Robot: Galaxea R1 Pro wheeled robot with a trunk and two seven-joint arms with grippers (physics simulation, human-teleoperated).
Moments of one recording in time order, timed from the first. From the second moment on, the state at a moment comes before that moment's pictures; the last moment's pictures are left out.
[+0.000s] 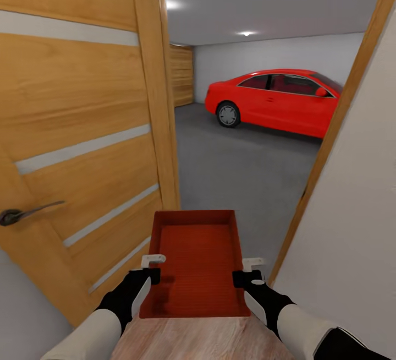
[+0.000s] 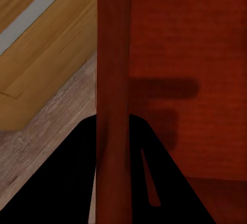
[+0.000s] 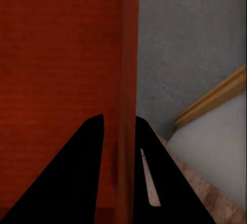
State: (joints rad) left arm -0.66 -0.12 0.00 -0.48 0.02 0.37 0.21; right arm -0.75 0.07 0.65 -0.19 -0.57 -0.01 -0.21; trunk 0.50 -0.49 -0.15
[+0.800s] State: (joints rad) left arm -0.66 -0.12 0.00 -0.48 0.02 0.37 0.21; right arm -0.75 0.07 0.65 -0.19 -0.57 -0.01 -0.21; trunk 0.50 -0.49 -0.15
